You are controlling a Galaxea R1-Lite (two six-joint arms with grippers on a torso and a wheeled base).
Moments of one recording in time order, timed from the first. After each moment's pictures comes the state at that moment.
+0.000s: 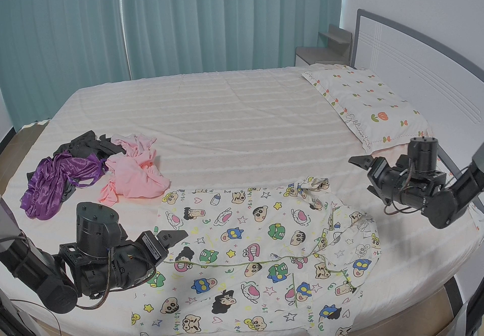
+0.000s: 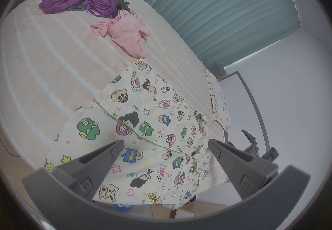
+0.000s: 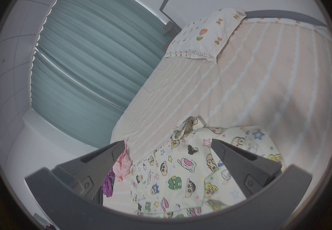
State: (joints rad) left arm -0.48 1.74 -0.26 -0.89 0.00 -1.06; right arm 0.19 2.00 -0.75 -0.85 0.10 0.89
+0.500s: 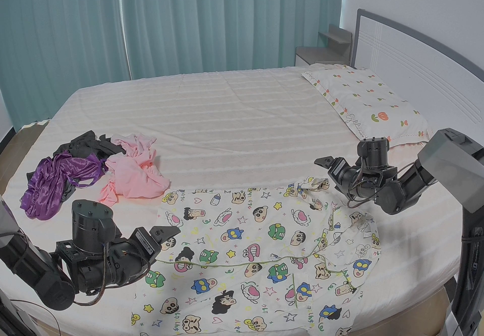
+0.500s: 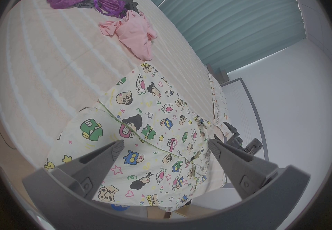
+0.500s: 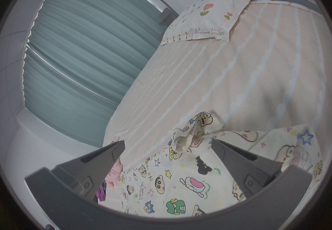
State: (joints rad) left arm -0.44 1.74 -0.26 -0.89 -0.01 -1.10; right arm 0.25 2.34 -1.17 -0.70 0.07 0.91
